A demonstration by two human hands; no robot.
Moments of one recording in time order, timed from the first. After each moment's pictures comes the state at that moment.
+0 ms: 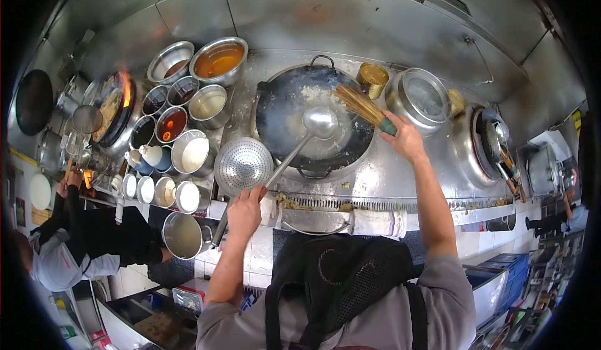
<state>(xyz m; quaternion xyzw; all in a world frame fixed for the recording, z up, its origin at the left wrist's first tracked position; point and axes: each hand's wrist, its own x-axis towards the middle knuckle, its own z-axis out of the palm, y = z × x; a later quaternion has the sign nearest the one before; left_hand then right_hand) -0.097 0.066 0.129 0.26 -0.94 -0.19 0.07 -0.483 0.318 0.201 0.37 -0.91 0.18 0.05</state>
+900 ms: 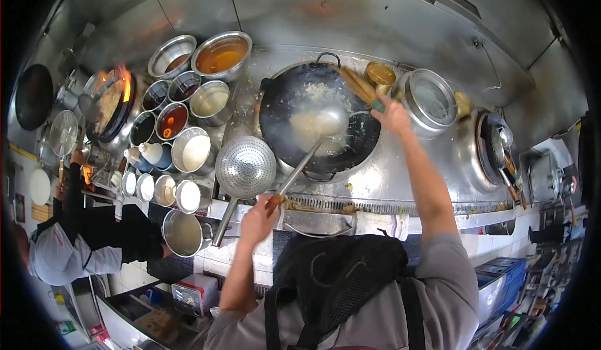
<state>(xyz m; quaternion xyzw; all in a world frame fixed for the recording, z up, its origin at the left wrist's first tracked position) -0.097 0.082 0.101 0.31 -0.92 -0.23 0.08 -0.552 0.244 0.167 0.33 -0.93 0.15 -0.01</state>
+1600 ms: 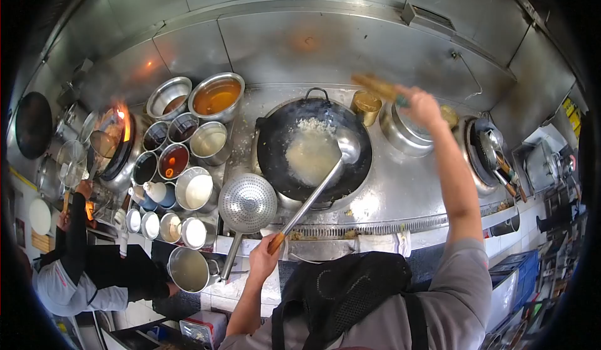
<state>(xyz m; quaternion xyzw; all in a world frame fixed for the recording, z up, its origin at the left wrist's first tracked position) -0.083 0.091 0.073 0.28 -0.85 -0.40 0.17 -0.582 0.289 0.317 0.39 -0.91 -0.01 0.13</state>
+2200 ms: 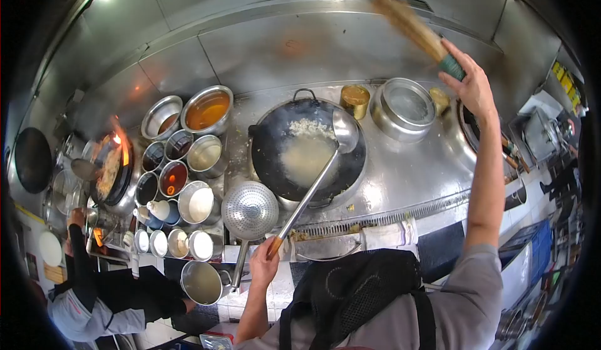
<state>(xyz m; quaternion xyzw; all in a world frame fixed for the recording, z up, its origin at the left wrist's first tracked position) -0.068 0.081 0.085 0.22 -0.88 -0.36 0.22 -0.497 0.381 0.436 0.35 -0.86 0.26 0.26</state>
